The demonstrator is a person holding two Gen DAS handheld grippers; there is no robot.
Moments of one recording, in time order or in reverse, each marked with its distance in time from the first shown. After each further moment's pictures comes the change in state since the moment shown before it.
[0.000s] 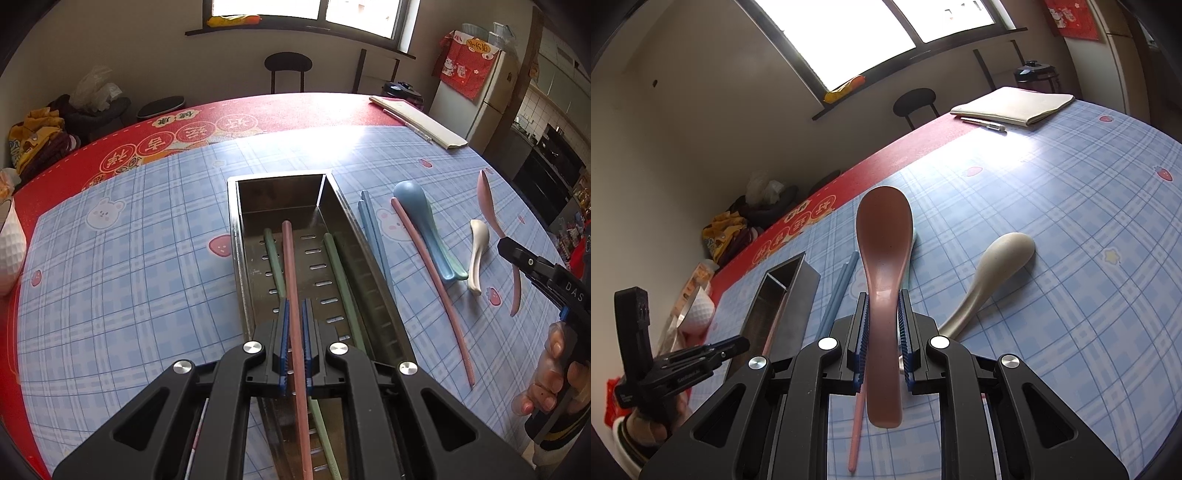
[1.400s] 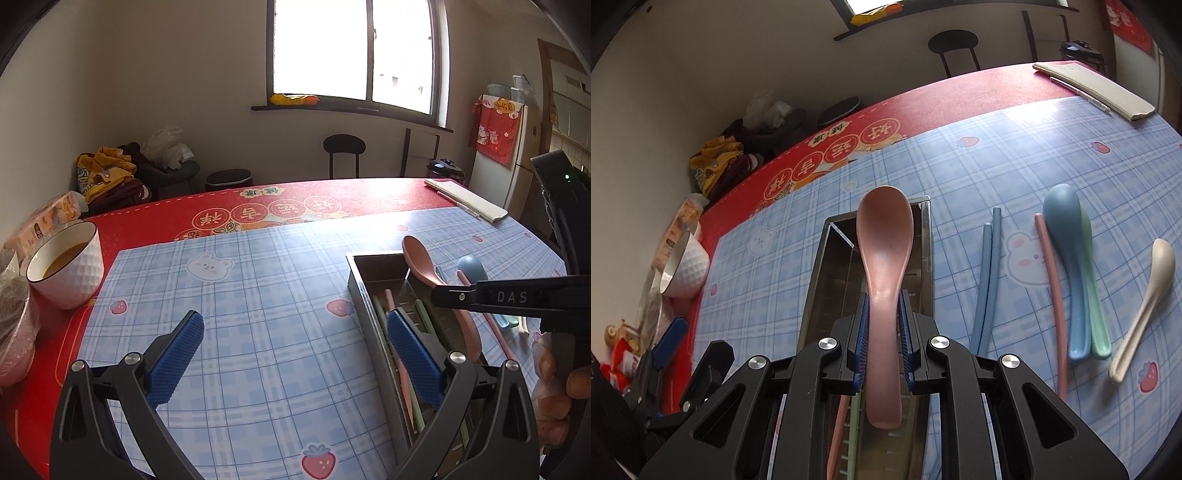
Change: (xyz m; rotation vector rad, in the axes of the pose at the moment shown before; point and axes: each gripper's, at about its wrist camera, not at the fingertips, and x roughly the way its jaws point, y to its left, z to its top) left arm -0.049 0.068 -0.021 -0.068 -0.340 0.187; right arm 0.107 0.143 -0.003 -0.103 0.281 -0.094
